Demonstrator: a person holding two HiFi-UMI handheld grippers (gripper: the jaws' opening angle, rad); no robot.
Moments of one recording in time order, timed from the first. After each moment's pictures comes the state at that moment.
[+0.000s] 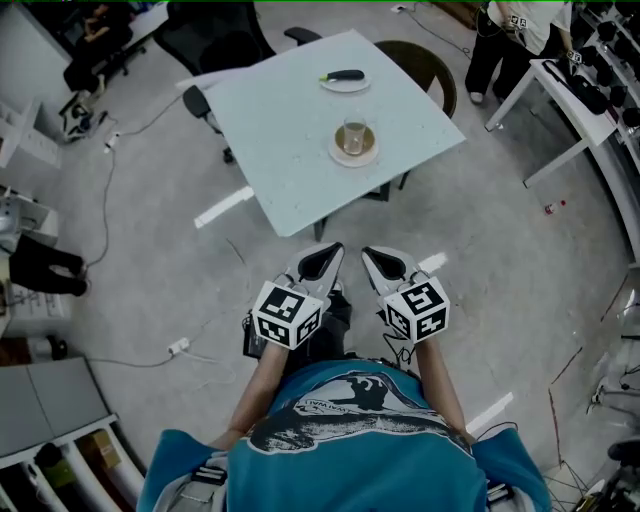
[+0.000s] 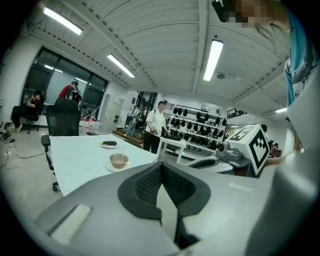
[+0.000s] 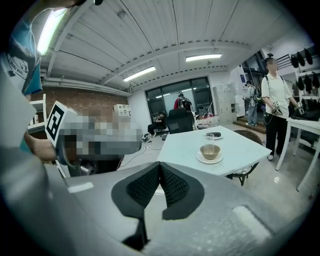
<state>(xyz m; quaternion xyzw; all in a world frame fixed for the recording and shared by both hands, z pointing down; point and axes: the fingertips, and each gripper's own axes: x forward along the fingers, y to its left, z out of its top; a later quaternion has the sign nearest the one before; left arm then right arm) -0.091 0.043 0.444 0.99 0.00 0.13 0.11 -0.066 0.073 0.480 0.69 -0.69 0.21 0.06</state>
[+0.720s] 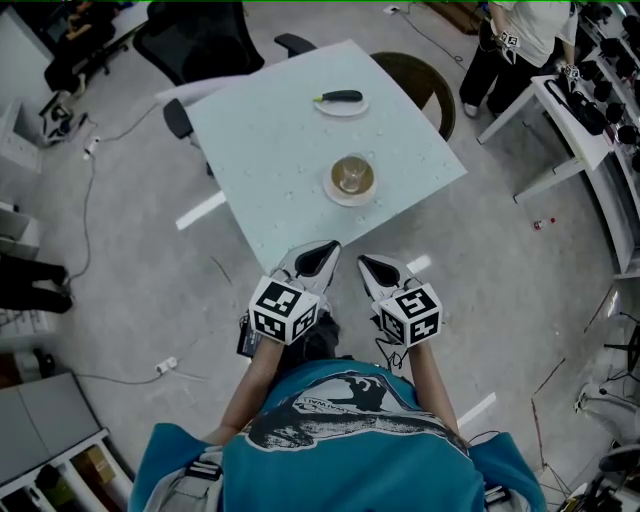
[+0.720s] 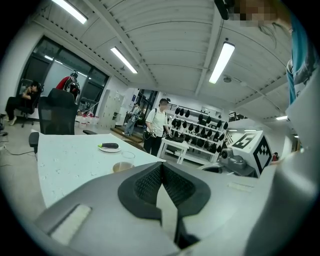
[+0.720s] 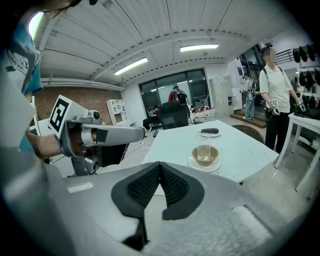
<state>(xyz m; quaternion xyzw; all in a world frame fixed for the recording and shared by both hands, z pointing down) -0.006 -0.054 0.450 0.98 0.02 0.14 0.14 0.008 -0.011 0.499 0.70 -0.67 0.25 0.07</state>
